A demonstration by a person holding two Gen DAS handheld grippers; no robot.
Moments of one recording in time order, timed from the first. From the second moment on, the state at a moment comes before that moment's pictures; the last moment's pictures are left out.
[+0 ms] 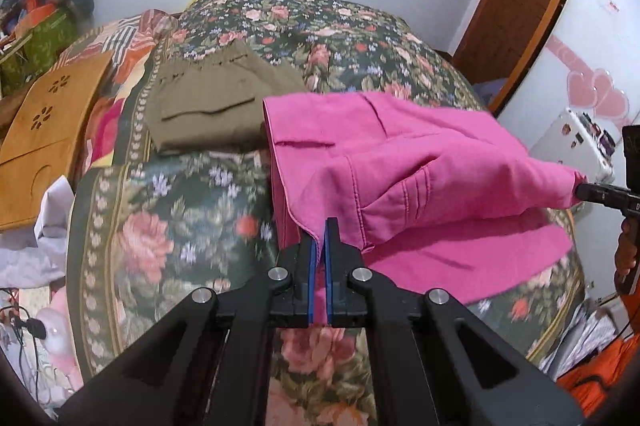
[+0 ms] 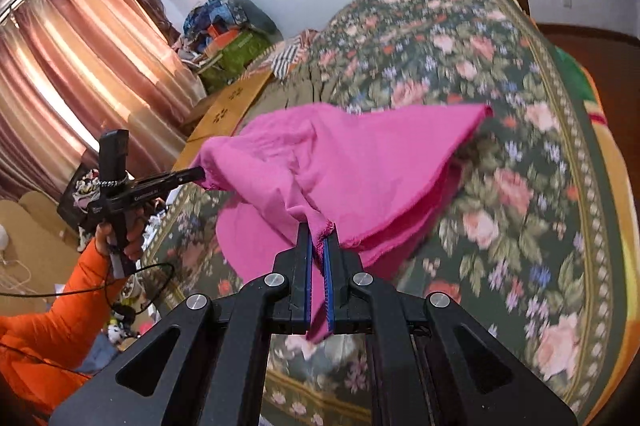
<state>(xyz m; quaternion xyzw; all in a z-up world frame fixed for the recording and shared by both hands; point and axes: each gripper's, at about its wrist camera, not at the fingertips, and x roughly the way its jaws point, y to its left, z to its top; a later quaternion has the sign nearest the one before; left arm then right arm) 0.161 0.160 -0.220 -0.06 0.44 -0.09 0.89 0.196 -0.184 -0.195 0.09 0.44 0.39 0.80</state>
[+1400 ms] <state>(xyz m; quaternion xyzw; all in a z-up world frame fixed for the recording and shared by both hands) 0.181 0.161 -0.263 -0.06 0.53 -0.04 0.84 0.189 -0.113 -0.234 -0.08 0.48 0.40 0.78</state>
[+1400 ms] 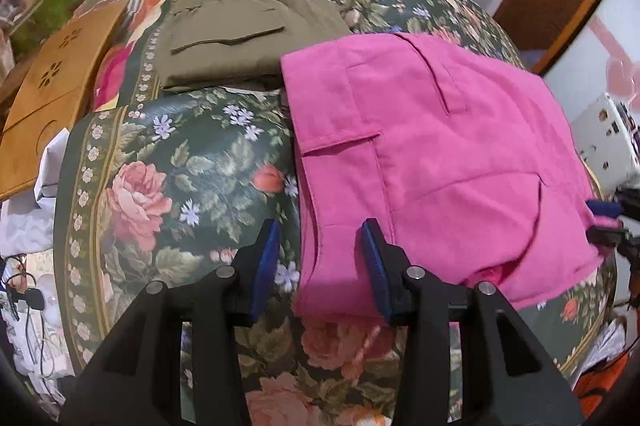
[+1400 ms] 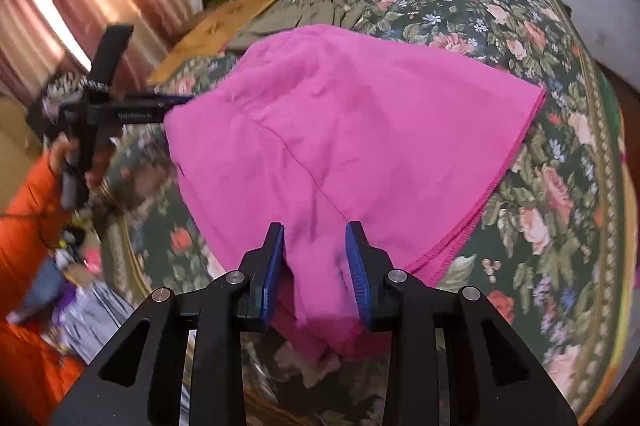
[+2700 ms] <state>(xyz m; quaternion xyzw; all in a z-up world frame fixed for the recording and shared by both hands) 0.164 0.022 -0.233 0.02 0.52 -0.16 0.84 0.232 -0.137 -0.228 -0.05 0.49 0.37 0.79</state>
